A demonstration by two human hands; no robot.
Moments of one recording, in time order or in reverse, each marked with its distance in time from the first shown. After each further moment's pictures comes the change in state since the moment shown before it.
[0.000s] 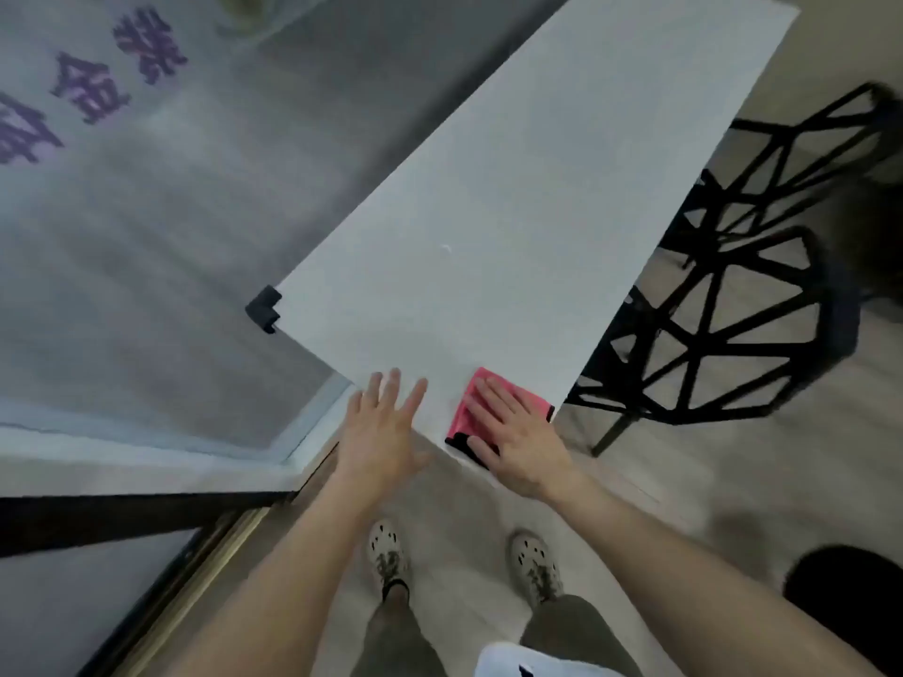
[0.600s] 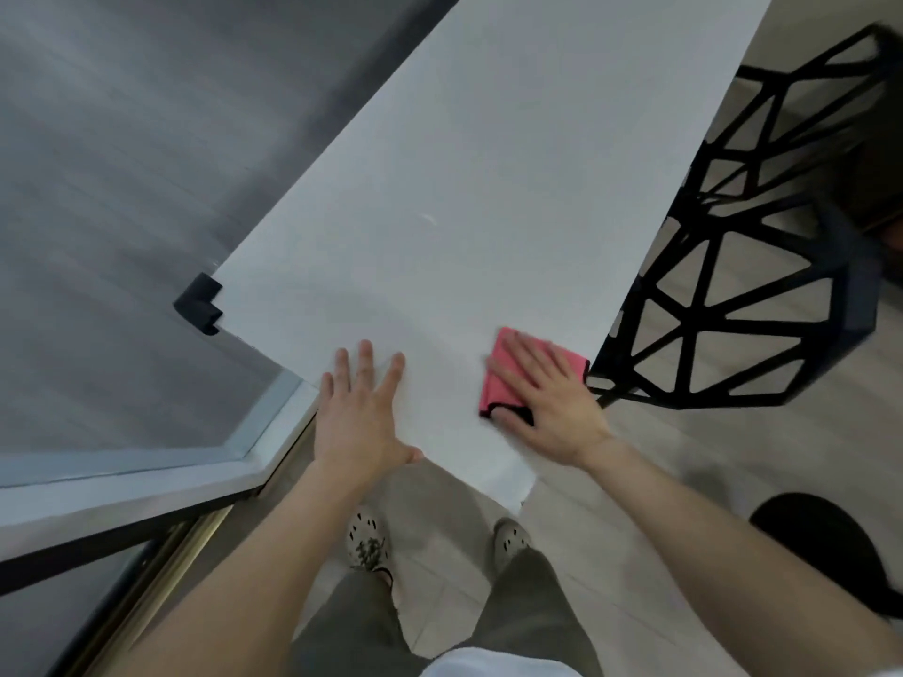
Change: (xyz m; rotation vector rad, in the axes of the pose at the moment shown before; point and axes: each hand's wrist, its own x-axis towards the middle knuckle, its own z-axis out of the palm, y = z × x) left_hand 0.055 -0.023 0.007 -0.088 -0.098 -0.043; right_hand 0.031 0.078 0.016 -0.084 0.078 0.025
